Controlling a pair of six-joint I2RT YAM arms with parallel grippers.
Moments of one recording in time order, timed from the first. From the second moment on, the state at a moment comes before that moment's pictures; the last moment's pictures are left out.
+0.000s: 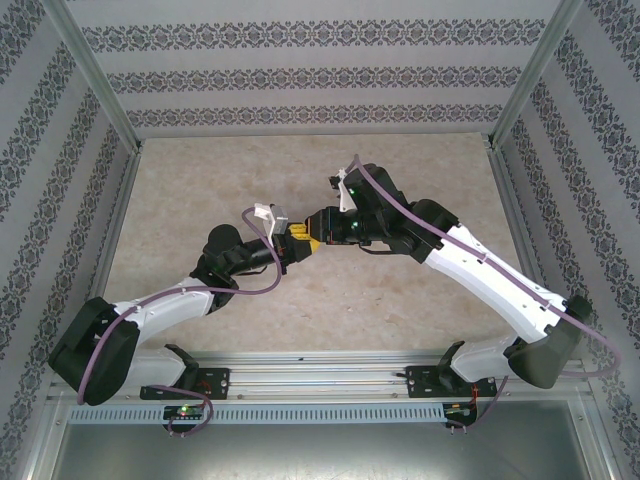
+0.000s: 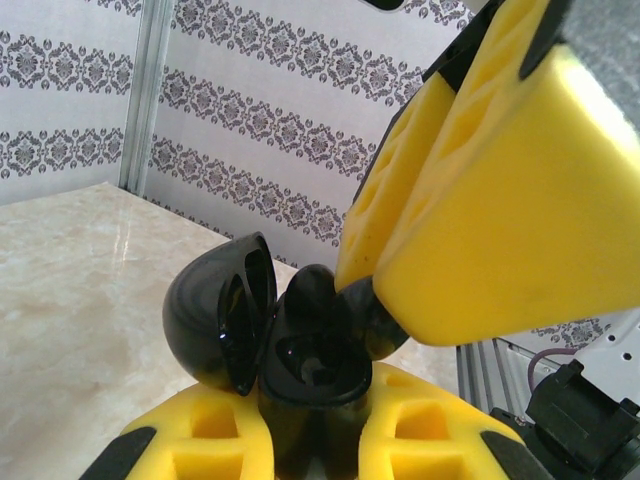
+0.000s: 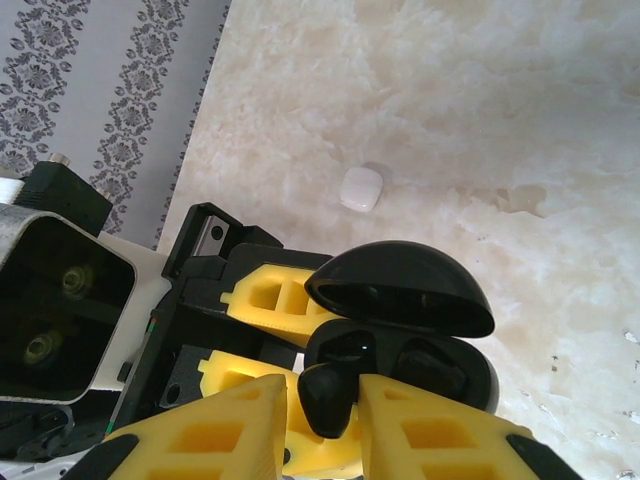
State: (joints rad) left arm -0.56 1.28 0.54 0.83 0.63 -0.35; right arm 0.80 1.36 1.44 -0.79 -0.21 0.73
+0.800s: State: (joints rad) left arm -0.56 1.28 0.54 0.83 0.63 -0.35; right arm 0.82 1.40 1.49 -0.80 -0.23 0.73
